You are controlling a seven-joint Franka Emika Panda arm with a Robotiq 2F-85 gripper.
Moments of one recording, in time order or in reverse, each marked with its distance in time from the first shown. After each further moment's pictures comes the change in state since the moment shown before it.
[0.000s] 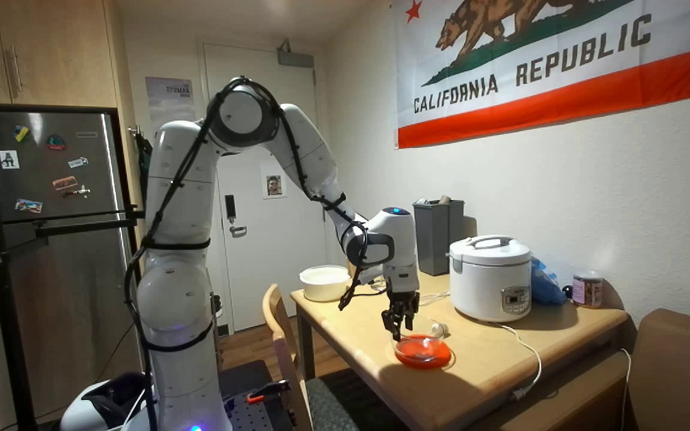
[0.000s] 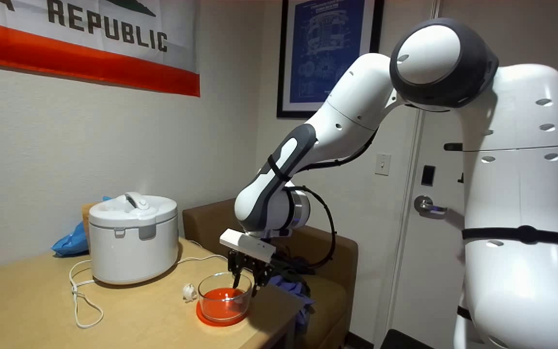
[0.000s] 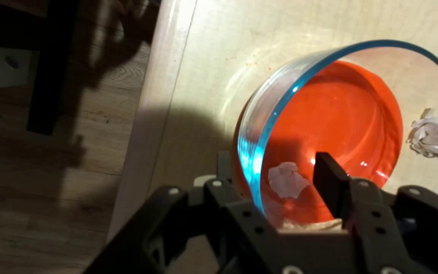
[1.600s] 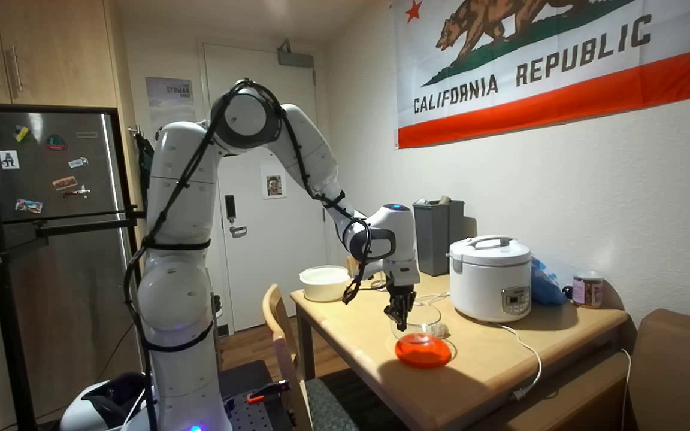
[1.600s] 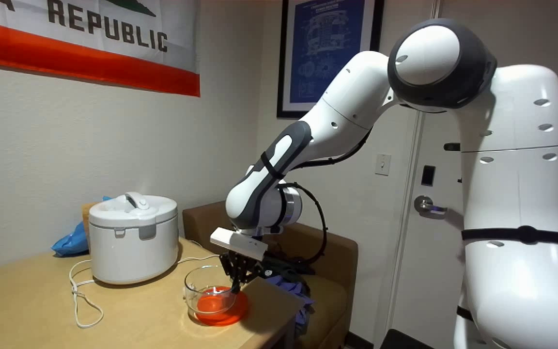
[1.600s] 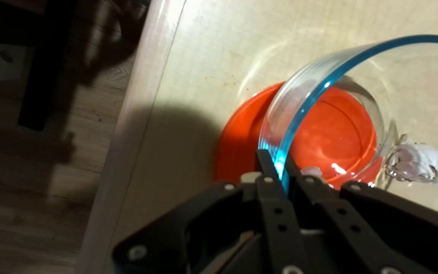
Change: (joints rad) arm 0.020 0.016 0.016 0.049 -0.021 -0.037 0.000
